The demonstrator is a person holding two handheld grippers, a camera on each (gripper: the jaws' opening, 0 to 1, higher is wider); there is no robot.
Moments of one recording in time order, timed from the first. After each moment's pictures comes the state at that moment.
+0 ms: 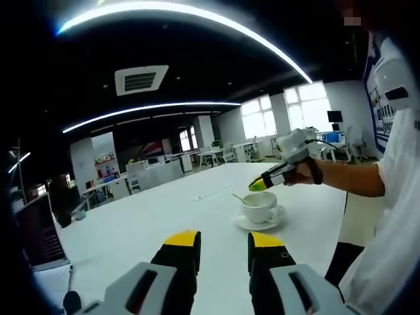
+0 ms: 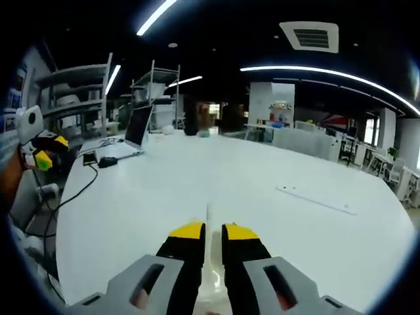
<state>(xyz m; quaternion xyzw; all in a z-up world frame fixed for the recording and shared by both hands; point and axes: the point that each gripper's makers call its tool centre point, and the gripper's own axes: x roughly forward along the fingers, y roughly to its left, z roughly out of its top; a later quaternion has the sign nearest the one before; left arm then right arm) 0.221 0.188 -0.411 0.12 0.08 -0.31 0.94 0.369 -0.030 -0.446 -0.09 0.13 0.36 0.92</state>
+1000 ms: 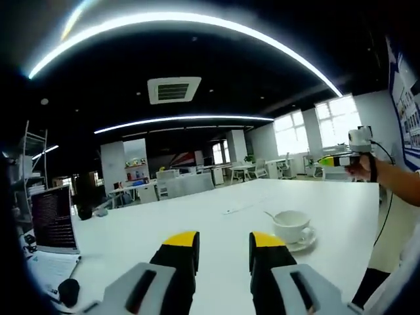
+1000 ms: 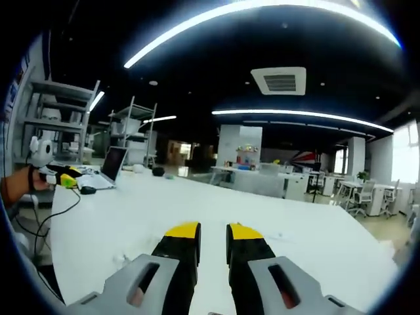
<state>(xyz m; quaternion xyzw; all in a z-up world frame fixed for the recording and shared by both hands) 0.258 0.193 -0.403 0.08 0.02 -0.20 0.98 0.333 -0.185 -0.369 -0.06 -0.01 0.26 0.96</state>
